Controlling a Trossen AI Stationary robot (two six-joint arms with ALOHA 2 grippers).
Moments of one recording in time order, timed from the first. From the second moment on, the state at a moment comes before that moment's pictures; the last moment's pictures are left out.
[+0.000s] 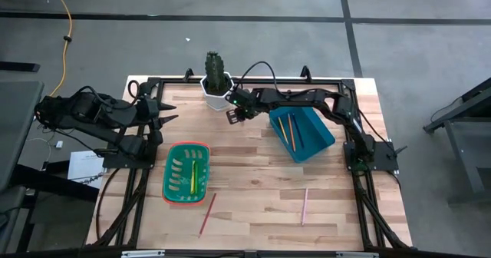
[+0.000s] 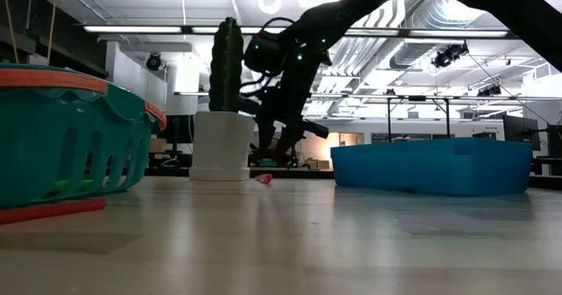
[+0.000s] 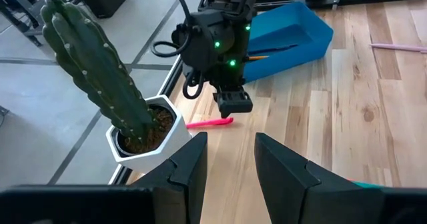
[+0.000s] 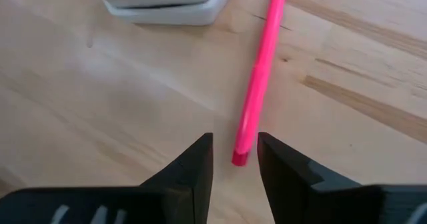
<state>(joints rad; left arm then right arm) -0.12 0.73 1.15 -1.05 -0.59 -0.09 -0.29 2.21 1.75 -0.65 0.10 0.79</state>
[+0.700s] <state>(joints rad) -0.12 0.73 1.15 -1.05 -0.59 -0.08 -0.30 2.25 1.75 -0.65 0.06 0.81</state>
